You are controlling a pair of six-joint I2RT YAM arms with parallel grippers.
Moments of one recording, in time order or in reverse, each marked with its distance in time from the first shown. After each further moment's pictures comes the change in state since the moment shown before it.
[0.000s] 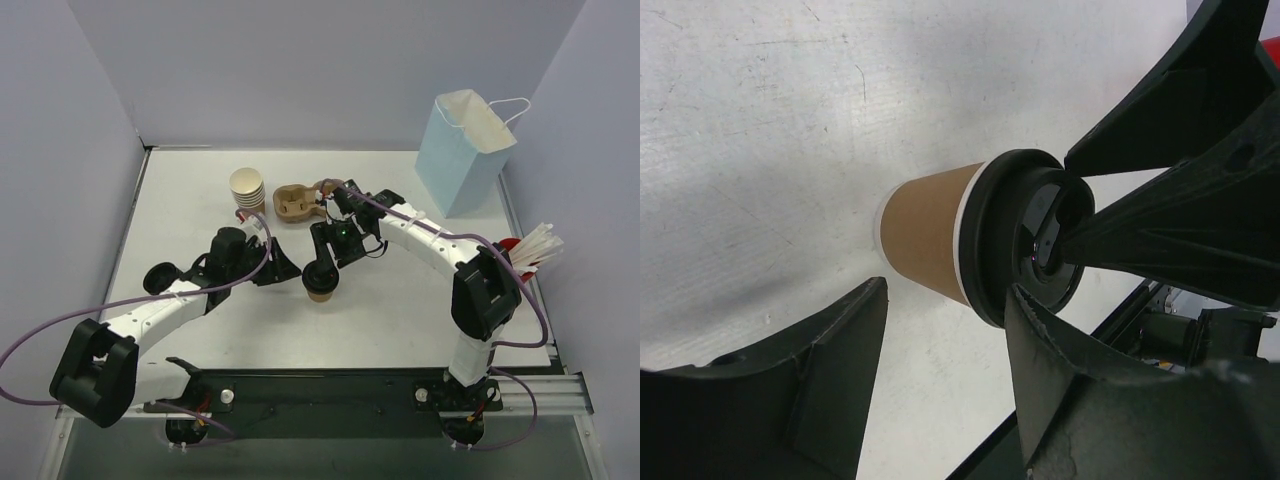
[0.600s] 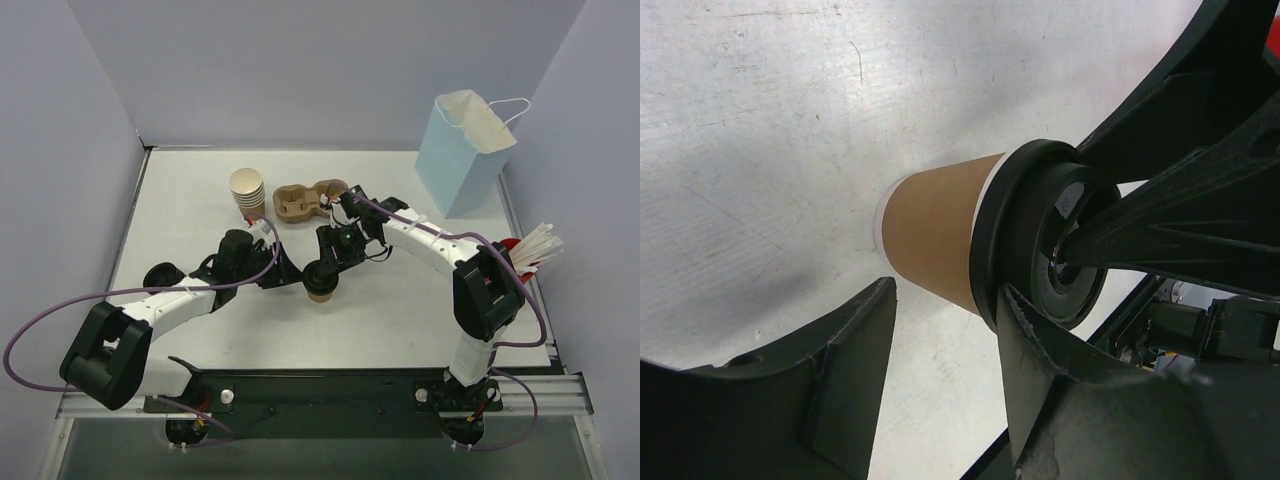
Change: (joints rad) left arm -0.020 0.102 -0.017 0.086 0.027 -0.005; right arm -0.027 -0.005 -0.113 0.120 -0.090 0.013
